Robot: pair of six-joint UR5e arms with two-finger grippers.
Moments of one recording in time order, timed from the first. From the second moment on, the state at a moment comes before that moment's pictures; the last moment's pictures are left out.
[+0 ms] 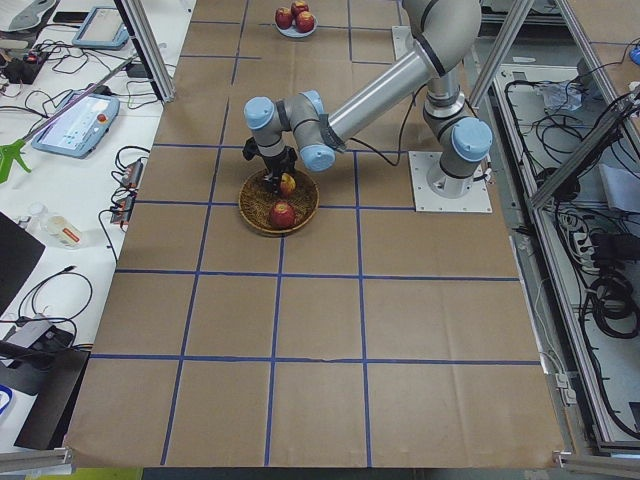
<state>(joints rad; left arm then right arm) -1.26 -1.99 -1.81 -1.07 1.63 0.79 1.58 -1.57 1.62 -1.59 -1.58 0.02</state>
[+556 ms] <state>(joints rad) -1.26 -2.00 -1.79 -1.06 1.67 0.79 1.58 -1.57 1.62 -1.59 -1.58 0.02</state>
